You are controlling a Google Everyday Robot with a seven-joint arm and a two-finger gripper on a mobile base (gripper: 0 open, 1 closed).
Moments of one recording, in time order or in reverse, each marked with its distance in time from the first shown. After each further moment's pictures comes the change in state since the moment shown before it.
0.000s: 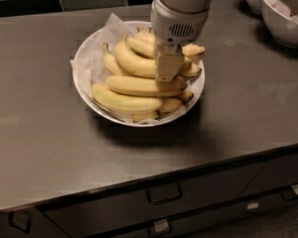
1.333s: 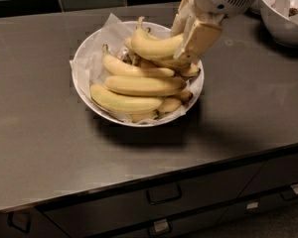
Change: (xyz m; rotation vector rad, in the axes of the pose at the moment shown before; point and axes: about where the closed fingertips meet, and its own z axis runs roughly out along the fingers) arm 0.020 -0.009 -0.066 0.092 -0.230 -0.048
